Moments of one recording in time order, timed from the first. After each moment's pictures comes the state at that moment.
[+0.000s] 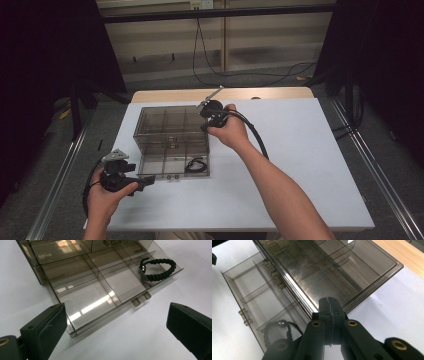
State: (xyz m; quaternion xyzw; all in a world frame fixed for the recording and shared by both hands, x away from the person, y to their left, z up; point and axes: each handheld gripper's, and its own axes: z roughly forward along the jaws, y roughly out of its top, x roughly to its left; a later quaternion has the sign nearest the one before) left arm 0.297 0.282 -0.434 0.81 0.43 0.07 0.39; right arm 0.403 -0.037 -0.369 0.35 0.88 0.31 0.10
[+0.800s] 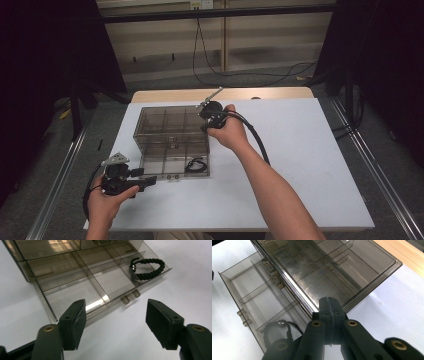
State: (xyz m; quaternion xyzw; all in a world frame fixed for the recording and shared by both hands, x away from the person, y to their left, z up) left arm 0.286 0.276 -0.438 0.80 0.43 0.06 0.41; right arm 0.400 -0.036 -0.370 0.36 0.87 0.31 0.11
